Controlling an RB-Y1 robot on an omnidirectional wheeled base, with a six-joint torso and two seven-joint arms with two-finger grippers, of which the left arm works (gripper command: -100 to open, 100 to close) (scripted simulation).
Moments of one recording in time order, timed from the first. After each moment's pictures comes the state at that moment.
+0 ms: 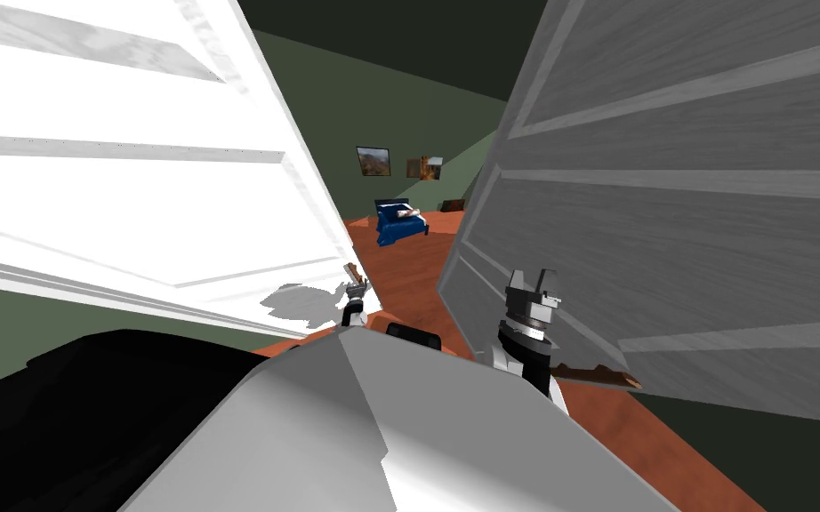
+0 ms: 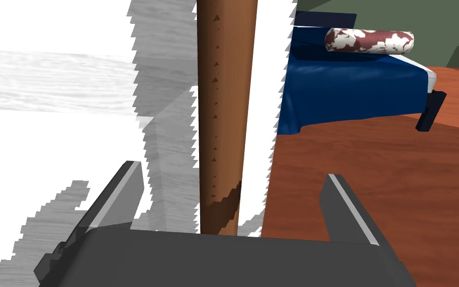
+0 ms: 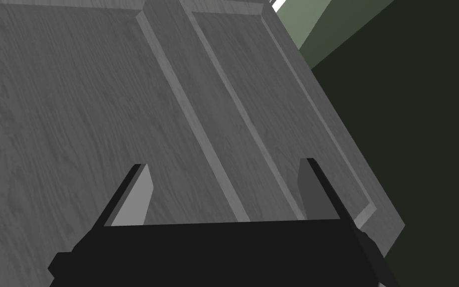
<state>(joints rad) 0.07 0.26 -0.09 -0.82 0.84 -0.87 1.25</state>
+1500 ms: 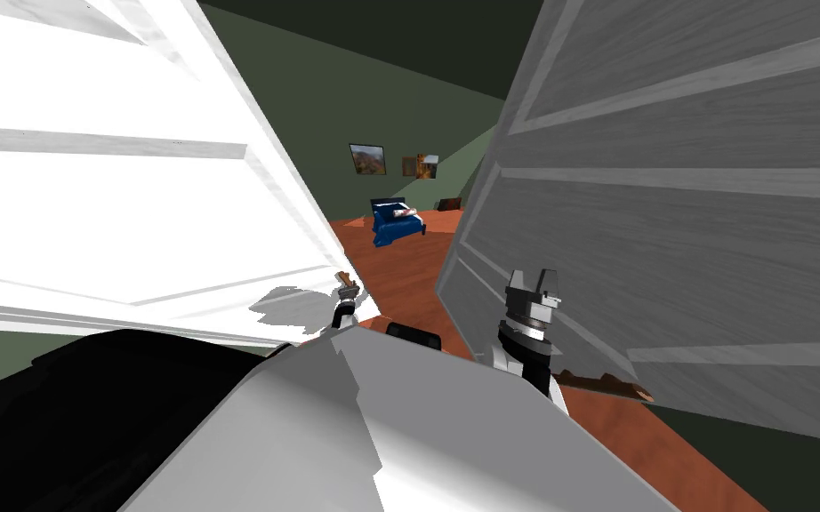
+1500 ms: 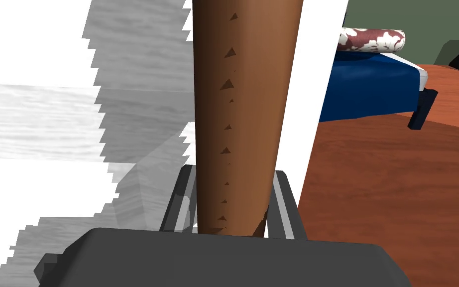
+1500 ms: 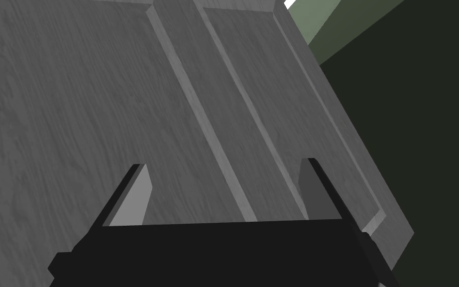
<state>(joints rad) 0.09 0.36 -0.11 -0.76 0.83 -0.89 1.38</state>
